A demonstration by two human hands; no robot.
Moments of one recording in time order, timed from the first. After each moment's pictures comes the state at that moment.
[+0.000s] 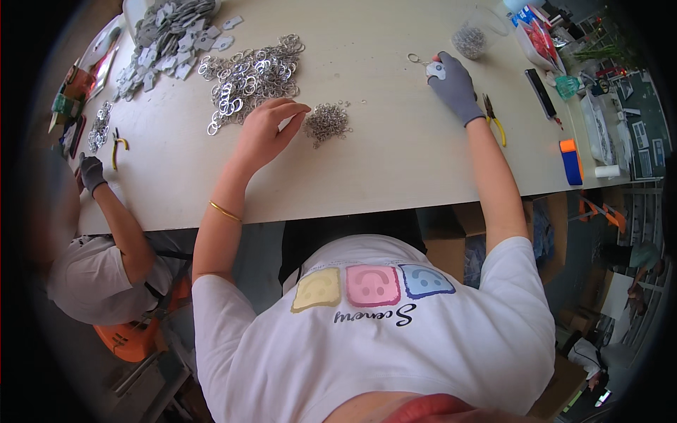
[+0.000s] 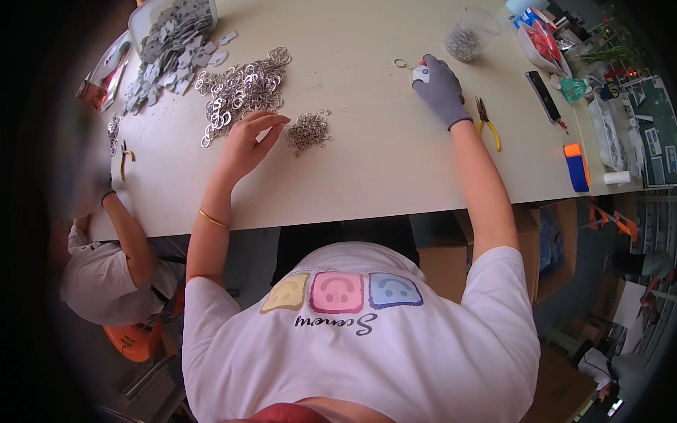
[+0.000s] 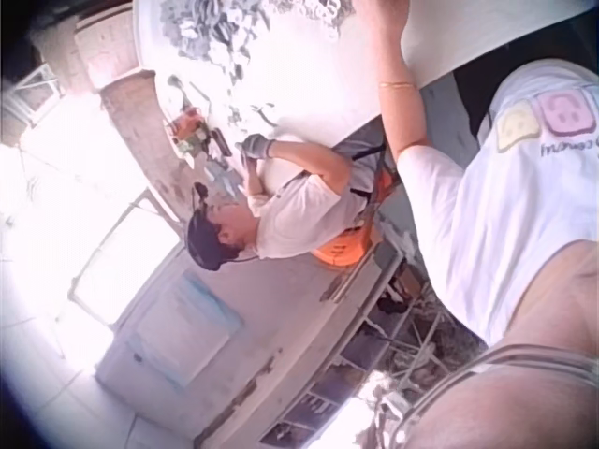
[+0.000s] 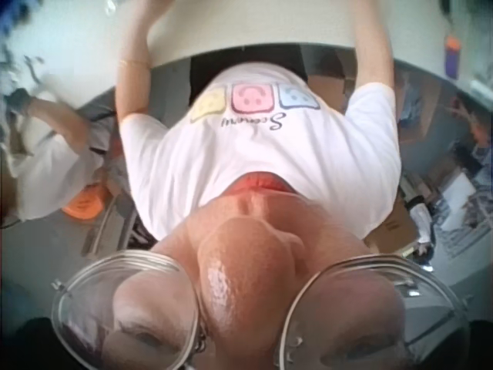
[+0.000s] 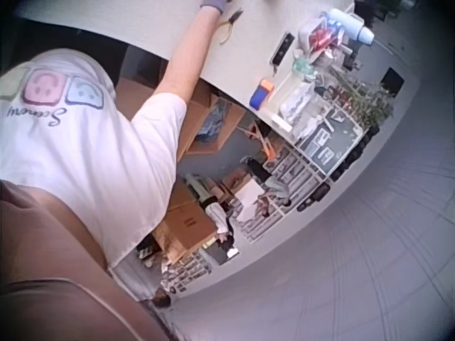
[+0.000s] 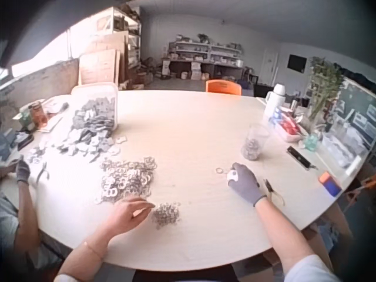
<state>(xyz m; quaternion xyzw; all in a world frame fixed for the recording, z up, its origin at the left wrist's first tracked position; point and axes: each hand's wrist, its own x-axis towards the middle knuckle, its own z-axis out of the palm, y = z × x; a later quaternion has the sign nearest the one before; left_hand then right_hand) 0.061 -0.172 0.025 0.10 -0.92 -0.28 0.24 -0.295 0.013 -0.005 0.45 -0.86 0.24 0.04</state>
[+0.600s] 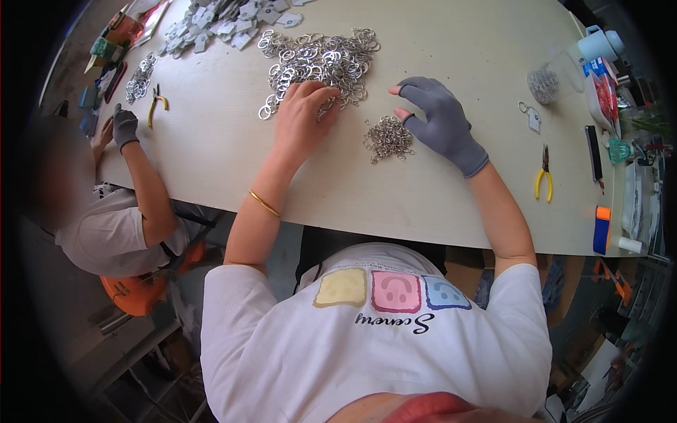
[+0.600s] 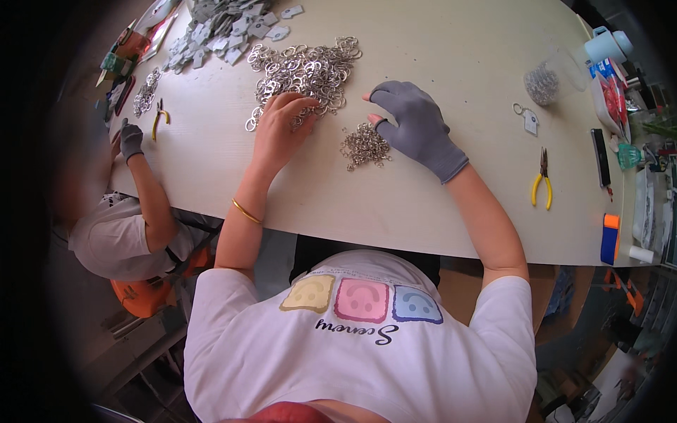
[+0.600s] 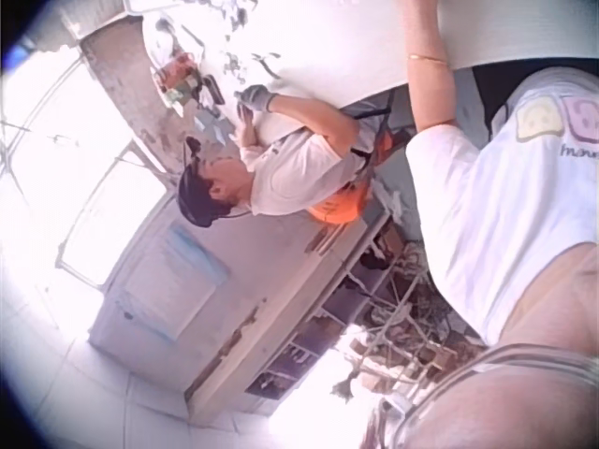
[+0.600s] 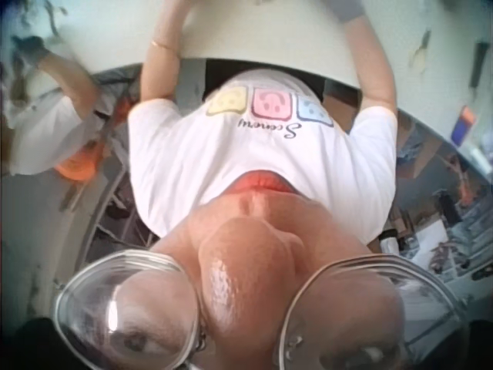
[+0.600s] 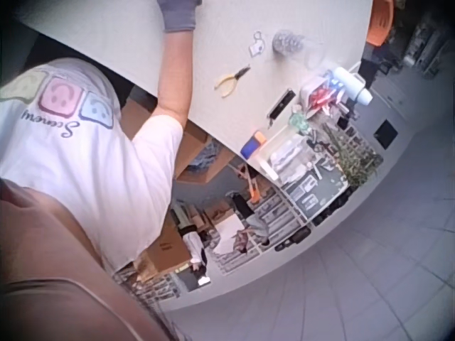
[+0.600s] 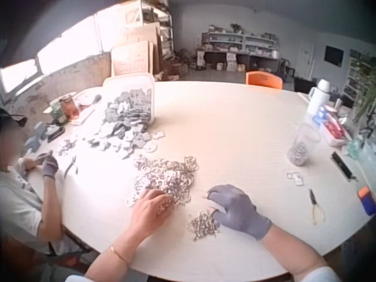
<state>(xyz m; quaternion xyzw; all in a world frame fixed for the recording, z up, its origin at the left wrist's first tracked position) 0.070 -0.200 0.006 0.28 -0.90 -0.15 0.29 -0.150 -0.071 0.029 0.70 -0.63 0.33 -0.02</state>
